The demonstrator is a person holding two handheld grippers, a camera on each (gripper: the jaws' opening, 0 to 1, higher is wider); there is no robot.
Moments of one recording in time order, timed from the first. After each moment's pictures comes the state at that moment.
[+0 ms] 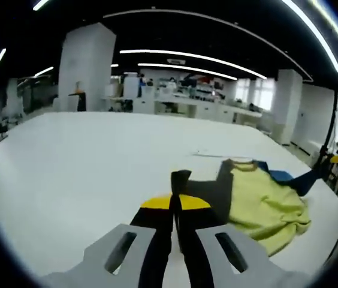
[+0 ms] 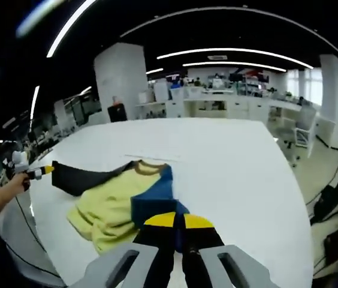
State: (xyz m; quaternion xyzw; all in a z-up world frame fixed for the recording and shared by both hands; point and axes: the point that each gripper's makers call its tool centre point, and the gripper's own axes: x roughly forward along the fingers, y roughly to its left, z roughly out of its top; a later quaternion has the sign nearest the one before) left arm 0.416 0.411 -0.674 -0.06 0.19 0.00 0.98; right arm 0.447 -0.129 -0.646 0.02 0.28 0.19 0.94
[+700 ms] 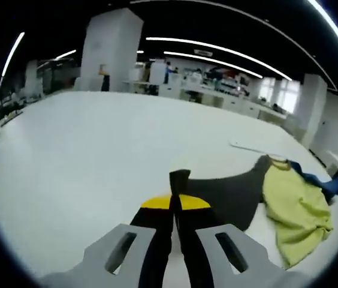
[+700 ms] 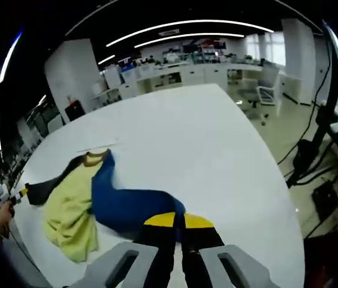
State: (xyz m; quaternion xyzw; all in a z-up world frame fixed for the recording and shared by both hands) left arm 0.441 0.475 -0.728 -0.08 0.24 0.06 0.97; right arm 0.470 -0.217 -0.715 0.06 0.39 0.07 0.92
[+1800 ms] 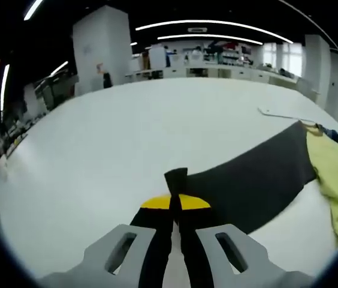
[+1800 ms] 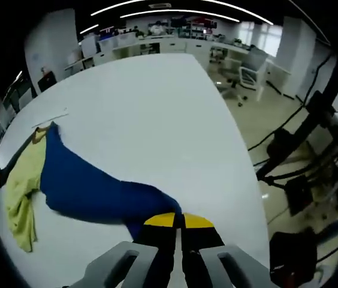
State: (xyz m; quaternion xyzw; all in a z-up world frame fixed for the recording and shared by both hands) left arm 0.470 0.531 -0.769 0.01 0.30 0.09 0.95; right arm 0.497 -0.310 -0.776 0.00 0.47 -0.02 0.88
